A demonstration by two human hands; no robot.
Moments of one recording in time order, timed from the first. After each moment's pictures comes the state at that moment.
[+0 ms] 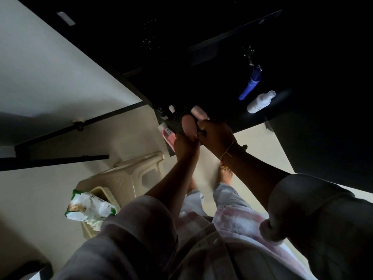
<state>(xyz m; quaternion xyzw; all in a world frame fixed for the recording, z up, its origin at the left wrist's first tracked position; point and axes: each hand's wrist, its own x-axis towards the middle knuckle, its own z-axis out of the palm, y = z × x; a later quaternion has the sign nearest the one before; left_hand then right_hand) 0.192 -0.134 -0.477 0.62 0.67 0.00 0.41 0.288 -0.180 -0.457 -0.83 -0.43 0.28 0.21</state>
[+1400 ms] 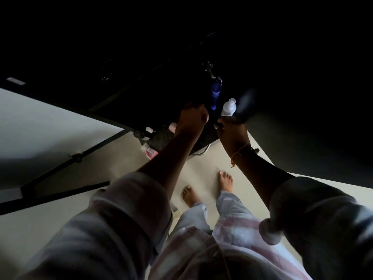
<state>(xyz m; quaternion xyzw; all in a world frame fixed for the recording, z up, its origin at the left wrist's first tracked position) 0.316 -0.114 -0.418 0.91 0.31 -0.04 0.28 0.377 -0.250 -0.476 -0.89 -0.28 0.17 0.30</state>
